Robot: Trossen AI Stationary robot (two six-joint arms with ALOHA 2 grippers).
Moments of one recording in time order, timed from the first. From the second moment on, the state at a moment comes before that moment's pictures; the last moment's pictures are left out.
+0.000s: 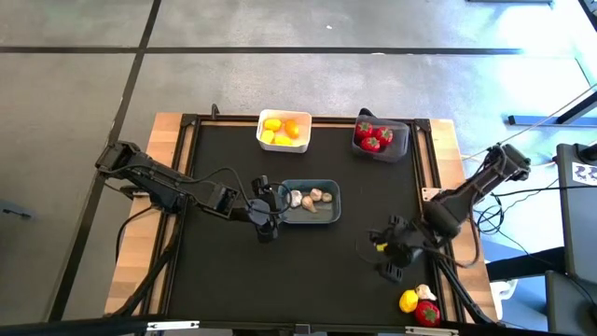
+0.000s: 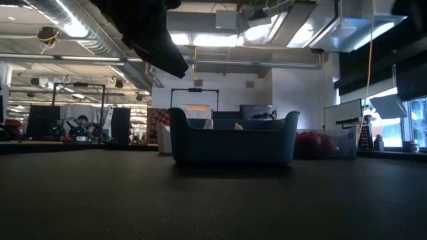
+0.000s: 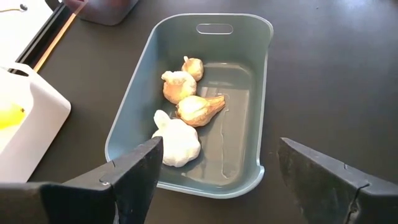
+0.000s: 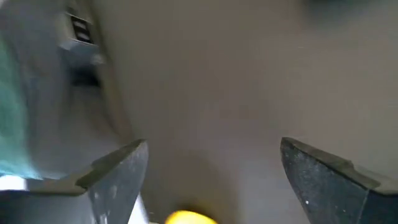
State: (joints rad) left arm -0.27 1.47 0.95 -0.30 -0.48 -0.26; right arm 0.65 1.33 1.20 -0.96 0.04 1.03
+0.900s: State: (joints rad) left arm -0.27 1.47 0.95 -0.30 -0.48 -0.23; right arm 0.91 1.64 1.20 -0.98 -0.06 1.15
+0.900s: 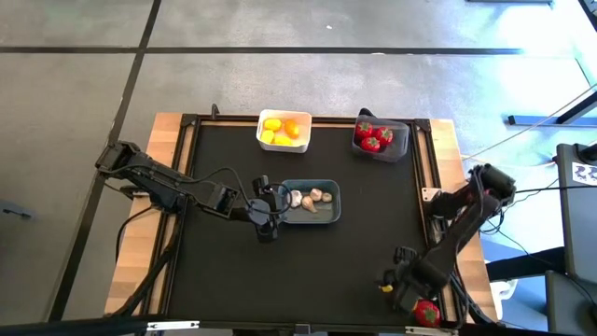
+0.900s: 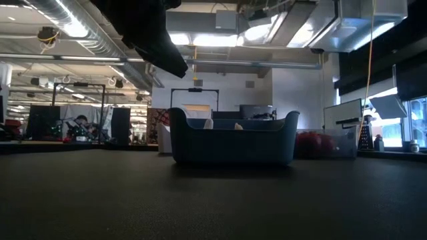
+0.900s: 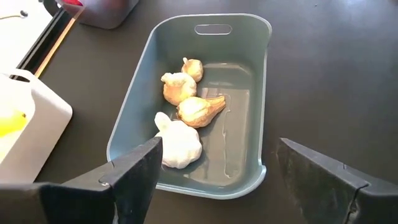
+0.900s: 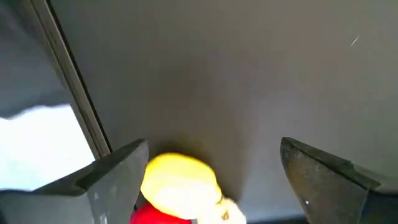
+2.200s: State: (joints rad) left arm -0.27 1.47 0.95 -0.30 -0.48 -0.21; right arm 1.06 1.86 1.20 -0.92 -0.17 1.35
